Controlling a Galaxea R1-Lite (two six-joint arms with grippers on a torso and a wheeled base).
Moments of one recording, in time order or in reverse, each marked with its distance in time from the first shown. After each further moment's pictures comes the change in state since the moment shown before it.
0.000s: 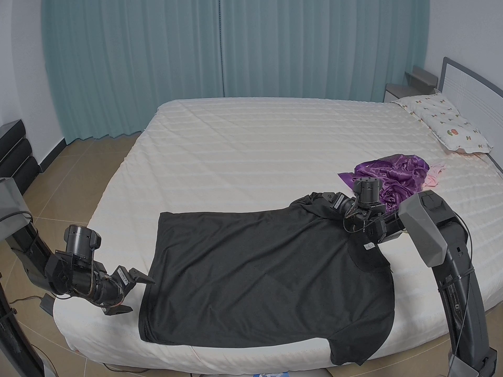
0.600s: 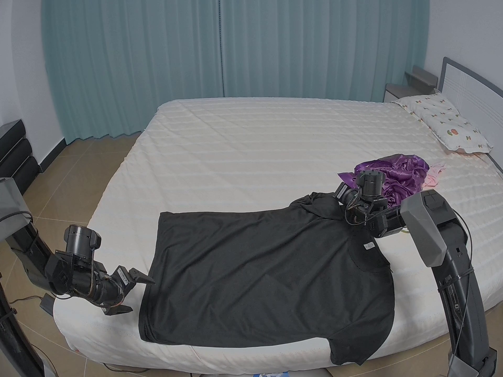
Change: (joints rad) left arm 0.000 0.000 0.000 0.000 0.000 0.000; right arm -0.007 0.000 -0.083 -0.011 -0.016 0.011
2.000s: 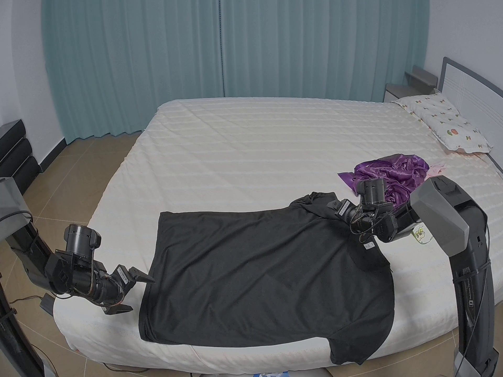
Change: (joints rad) left arm 0.000 0.000 -0.005 0.000 0.000 -0.012; right arm 0.036 -0.197 0.354 0.123 -0.014 0.110
